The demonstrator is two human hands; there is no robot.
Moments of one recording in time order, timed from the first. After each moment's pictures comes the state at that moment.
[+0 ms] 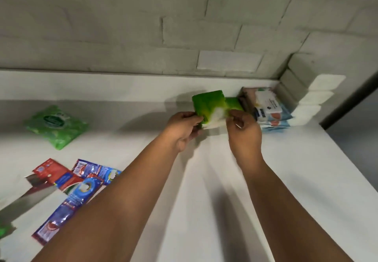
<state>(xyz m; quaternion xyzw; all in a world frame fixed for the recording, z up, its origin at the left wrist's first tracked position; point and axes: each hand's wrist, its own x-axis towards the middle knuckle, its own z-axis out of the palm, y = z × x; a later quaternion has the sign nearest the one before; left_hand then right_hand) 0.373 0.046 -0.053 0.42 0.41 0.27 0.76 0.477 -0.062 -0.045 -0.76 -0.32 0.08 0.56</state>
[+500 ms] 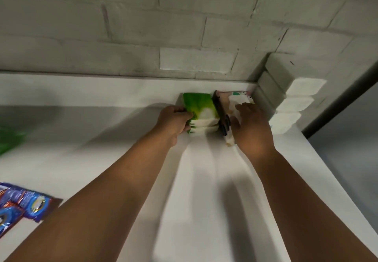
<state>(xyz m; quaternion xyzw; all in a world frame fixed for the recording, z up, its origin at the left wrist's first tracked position) 0.494 0.064 -0.074 0.48 0.45 0.29 0.69 0.636 -0.069 -0.055 -0.84 -0.47 -0.10 0.25</state>
